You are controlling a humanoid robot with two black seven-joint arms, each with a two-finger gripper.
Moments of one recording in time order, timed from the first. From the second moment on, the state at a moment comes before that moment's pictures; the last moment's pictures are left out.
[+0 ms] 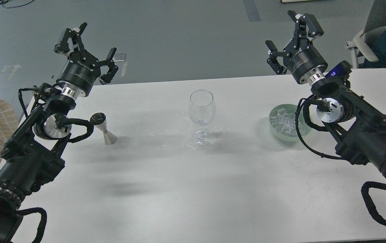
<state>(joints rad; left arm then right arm) -0.70 0.27 -1.12 -0.73 0.33 -0.44 -0.27 0.83 -0.18 0.87 0.63 -0.35 0.31 0.38</state>
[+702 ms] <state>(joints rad) -0.70 0.29 -1.12 -0.77 0.35 -0.41 -0.26 0.83 -0.19 0.87 0.64 -0.35 0.32 0.38</state>
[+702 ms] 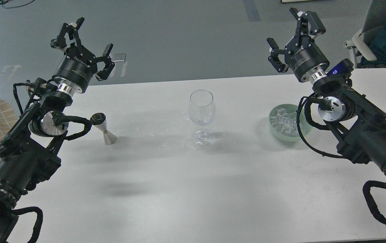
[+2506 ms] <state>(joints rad) 0.18 0.58 -1.38 -1.58 -0.25 -0.31 0.09 0.83 -0.19 0.84 0.63 -0.35 0.31 0.38</state>
